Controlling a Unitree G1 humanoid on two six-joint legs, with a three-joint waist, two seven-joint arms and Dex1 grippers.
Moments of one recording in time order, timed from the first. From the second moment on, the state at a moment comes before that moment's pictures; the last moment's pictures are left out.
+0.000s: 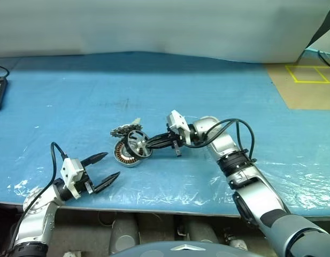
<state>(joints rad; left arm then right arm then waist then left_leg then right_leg) 0.14 0.49 0.19 0.15 -0.44 -0.25 -1.14 -0.74 -0.19 0.30 0.53 0.18 0.02 1.46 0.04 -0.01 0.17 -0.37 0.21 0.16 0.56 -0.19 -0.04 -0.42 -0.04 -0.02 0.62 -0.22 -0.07</state>
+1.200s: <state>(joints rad) 0.13 0.47 0.18 0.18 -0.42 -0.28 -1.10 -0.88 -0.07 0.31 0.91 0.04 -0.19 1.37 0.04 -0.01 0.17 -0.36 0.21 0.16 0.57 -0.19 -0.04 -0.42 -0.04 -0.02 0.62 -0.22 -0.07</state>
